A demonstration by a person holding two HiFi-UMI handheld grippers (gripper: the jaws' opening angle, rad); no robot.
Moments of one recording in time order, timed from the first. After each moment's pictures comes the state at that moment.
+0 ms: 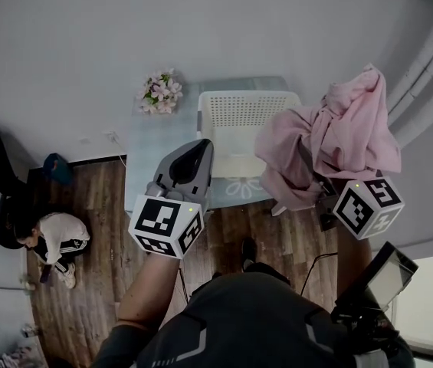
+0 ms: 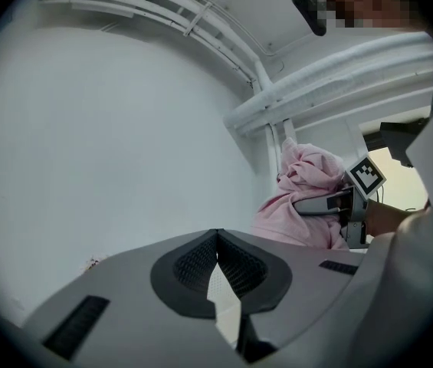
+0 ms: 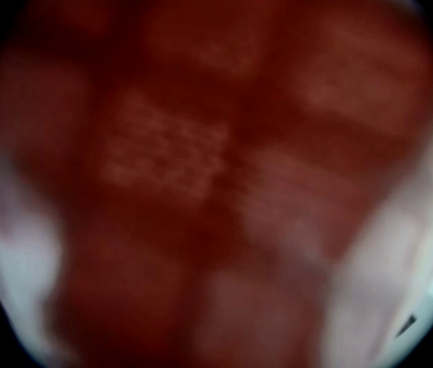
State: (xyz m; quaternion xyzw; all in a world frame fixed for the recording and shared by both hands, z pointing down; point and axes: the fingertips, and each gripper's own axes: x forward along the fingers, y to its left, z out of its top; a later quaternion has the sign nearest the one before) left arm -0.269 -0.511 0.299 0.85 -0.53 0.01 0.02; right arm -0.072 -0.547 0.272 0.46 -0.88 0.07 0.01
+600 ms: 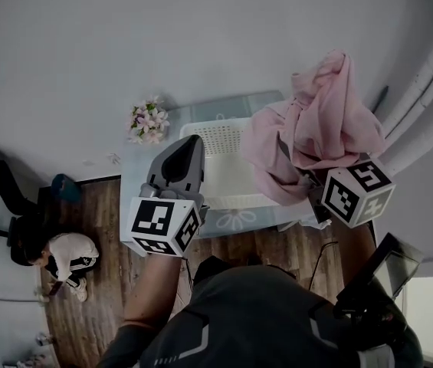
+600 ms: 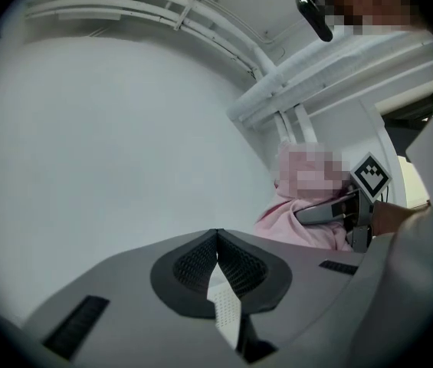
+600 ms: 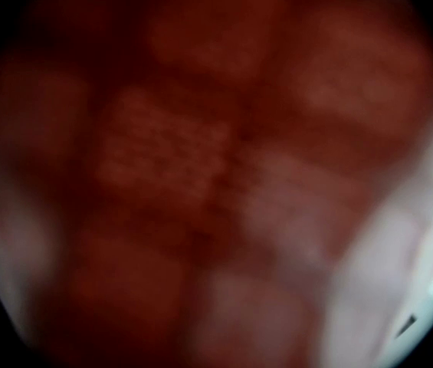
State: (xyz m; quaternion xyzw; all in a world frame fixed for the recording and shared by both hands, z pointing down) left arm -0.226 -0.639 0.279 0.83 -0.56 0.02 -0.01; right arm -0.048 -0.681 0.274 0.42 -0.91 0.07 0.03
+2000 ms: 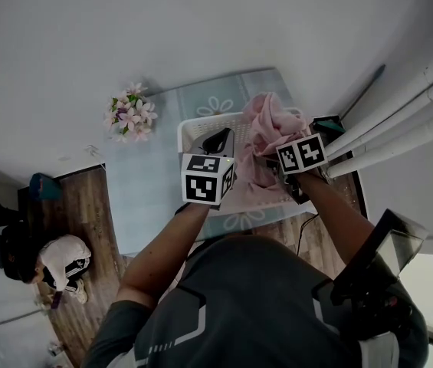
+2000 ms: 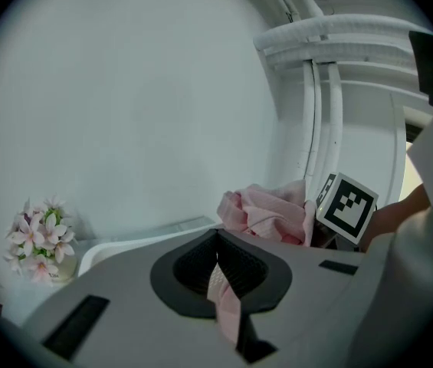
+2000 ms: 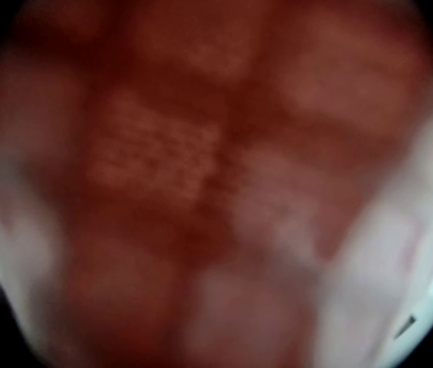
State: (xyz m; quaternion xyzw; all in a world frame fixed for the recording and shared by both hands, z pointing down) left arm -0.227 -0.786 0.469 0.85 -0.49 0.13 0.18; right arm -0.121 -0.778 0.566 0.38 -0.80 0.34 0.32
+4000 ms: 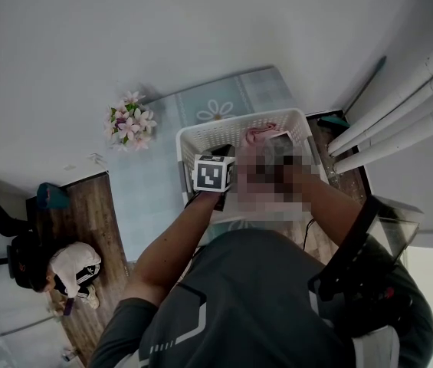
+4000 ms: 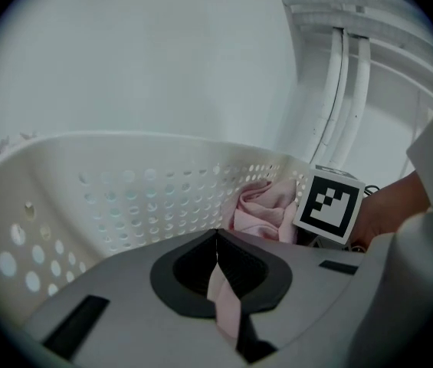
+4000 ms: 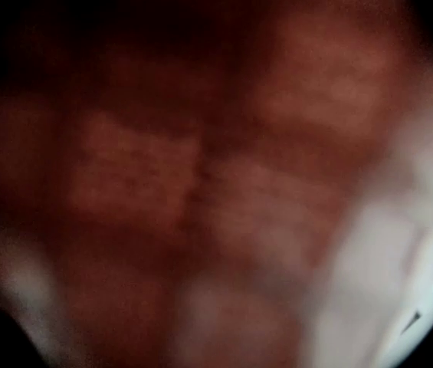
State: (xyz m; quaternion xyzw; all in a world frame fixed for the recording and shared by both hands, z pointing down) left arm -0.219 -0.802 0.594 0.81 -0.46 0.23 0.29; right arm -0.122 -0.761 0.699 0.34 -0.67 0.49 0.44
